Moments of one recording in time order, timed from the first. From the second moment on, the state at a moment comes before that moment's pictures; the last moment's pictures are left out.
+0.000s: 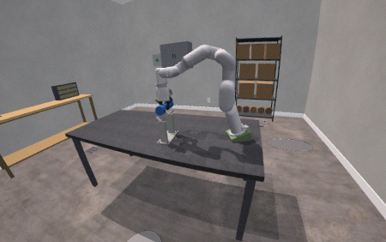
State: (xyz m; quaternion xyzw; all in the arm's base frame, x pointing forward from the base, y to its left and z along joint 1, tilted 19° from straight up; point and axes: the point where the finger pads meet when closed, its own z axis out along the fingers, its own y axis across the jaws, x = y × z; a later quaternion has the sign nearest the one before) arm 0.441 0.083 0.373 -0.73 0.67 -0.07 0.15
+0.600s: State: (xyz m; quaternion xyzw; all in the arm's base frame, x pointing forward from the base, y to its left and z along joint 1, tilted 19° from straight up) arm 0.429 0.078 0.412 -0.73 0.67 -0.07 0.15
